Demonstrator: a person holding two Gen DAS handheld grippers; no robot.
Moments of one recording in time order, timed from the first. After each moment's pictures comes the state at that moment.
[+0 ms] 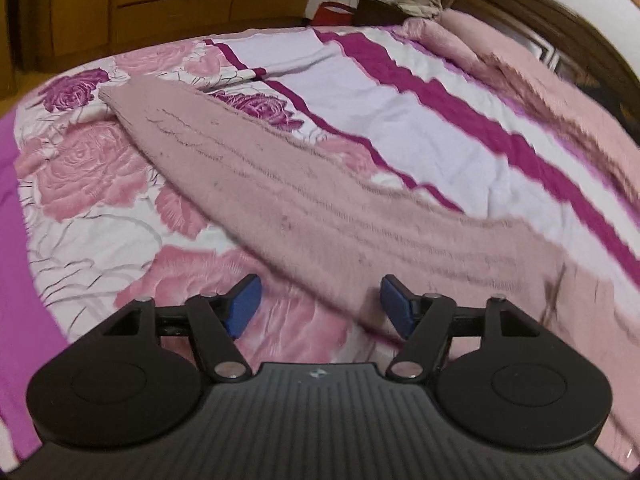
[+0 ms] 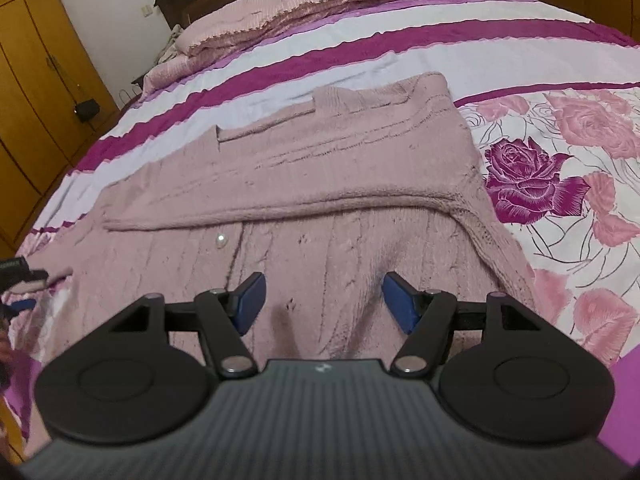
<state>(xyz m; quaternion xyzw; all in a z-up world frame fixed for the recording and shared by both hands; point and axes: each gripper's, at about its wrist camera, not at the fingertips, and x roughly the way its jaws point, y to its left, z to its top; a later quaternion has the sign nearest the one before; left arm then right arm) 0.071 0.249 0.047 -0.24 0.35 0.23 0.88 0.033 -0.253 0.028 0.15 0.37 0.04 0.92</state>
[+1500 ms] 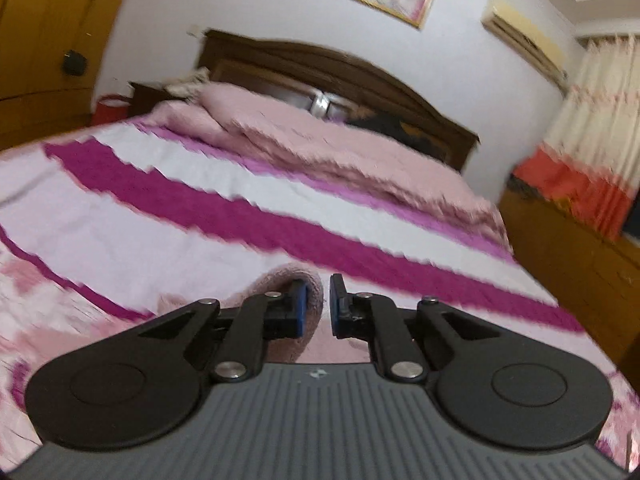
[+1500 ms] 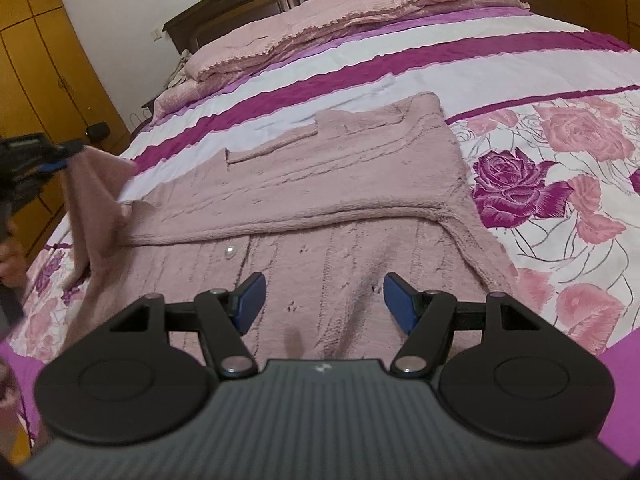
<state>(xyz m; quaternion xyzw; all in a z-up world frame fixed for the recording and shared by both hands) 0.114 0.043 0.132 -0.16 0.19 -0.06 0.97 0.013 -0.265 0.034 0.17 0.33 0.05 0.93</state>
